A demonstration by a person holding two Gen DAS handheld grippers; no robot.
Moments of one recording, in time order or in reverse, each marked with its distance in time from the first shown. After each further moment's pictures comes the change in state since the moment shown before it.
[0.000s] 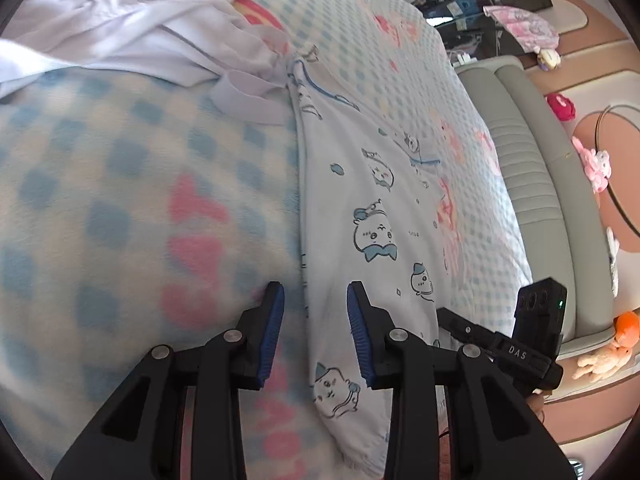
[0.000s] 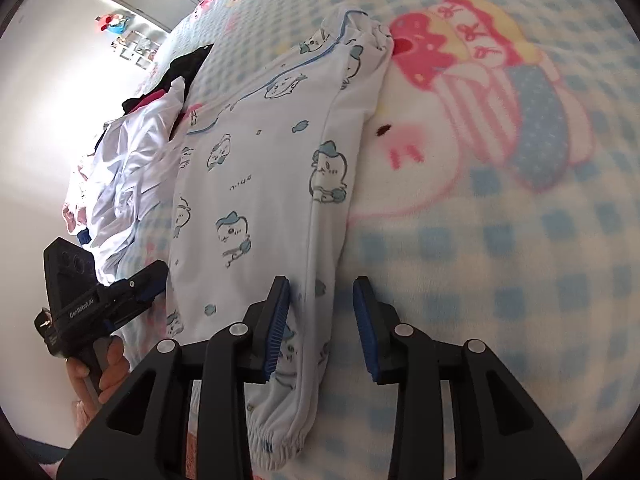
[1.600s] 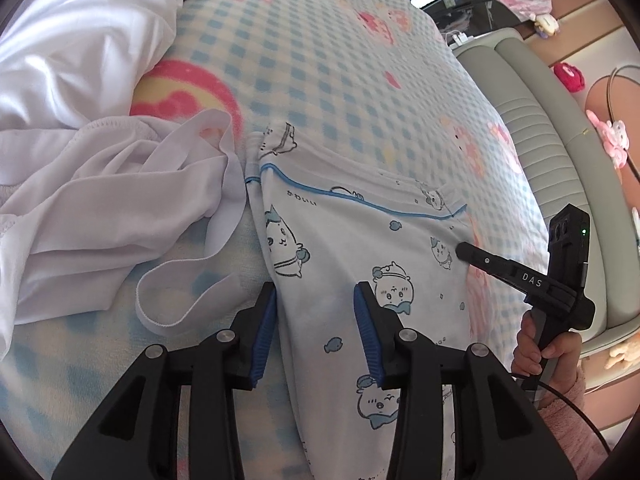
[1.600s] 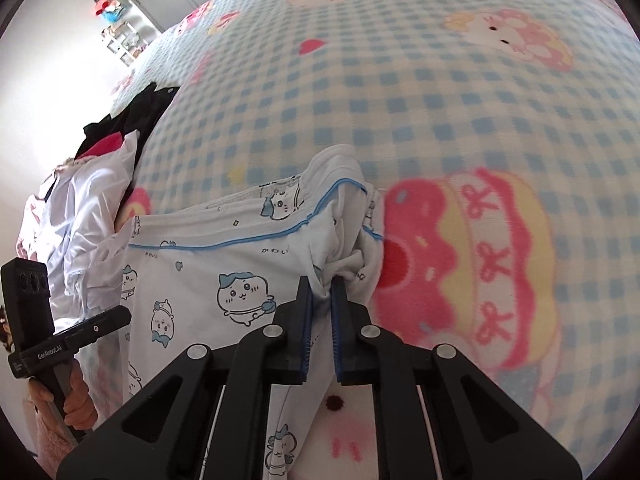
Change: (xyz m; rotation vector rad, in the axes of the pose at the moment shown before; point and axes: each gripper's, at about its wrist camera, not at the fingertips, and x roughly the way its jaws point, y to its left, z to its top) left arm 0.027 -0.021 0.099 0.145 -0.018 0.111; right arm 0.014 -0.006 0.149 -0.080 -0.084 -0.154
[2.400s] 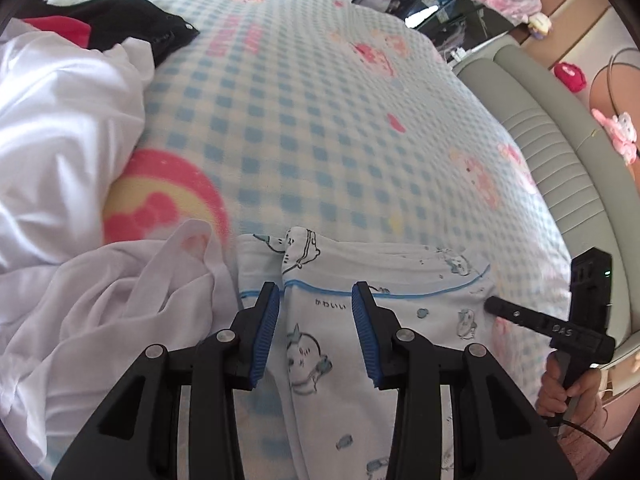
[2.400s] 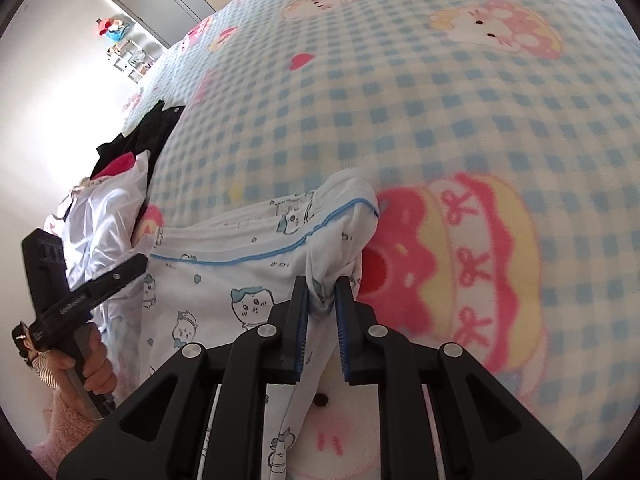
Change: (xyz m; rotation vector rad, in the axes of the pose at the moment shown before) left arm 0.028 -0.014 0.048 0.063 -0.071 0.047; right arm -0.005 -0.022 0.008 0.040 0.004 0.084
